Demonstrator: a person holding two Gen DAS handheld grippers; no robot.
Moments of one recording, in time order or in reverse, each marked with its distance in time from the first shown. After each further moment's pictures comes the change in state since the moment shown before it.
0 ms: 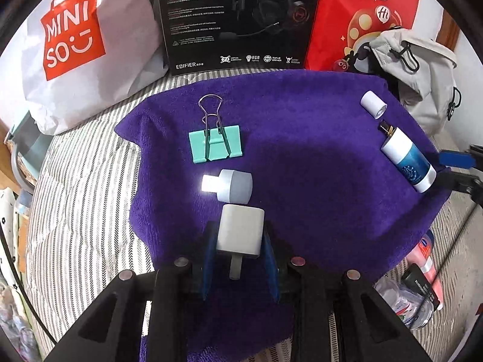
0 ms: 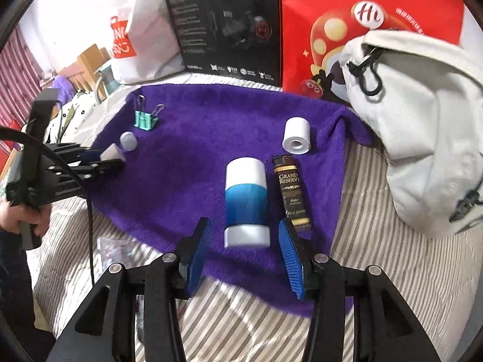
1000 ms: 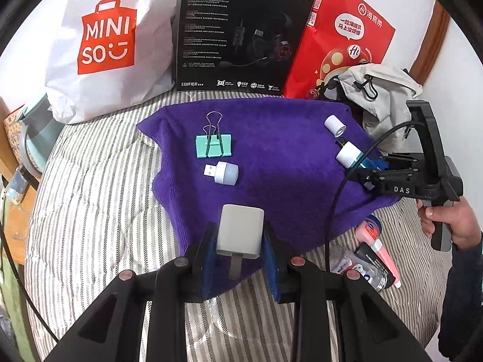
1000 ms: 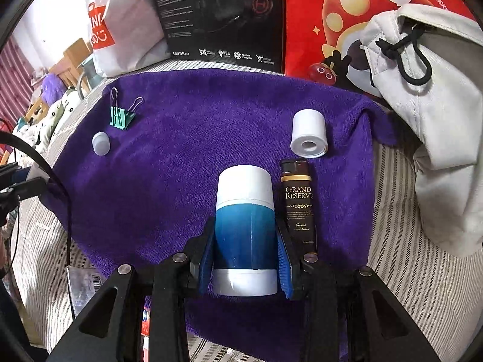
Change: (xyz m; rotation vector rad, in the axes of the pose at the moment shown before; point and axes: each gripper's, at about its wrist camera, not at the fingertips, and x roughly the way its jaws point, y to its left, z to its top) left arm -0.062 0.015 -0.031 -0.073 -0.090 -0.137; right arm 0.061 -0.005 0.021 0.003 0.052 -0.029
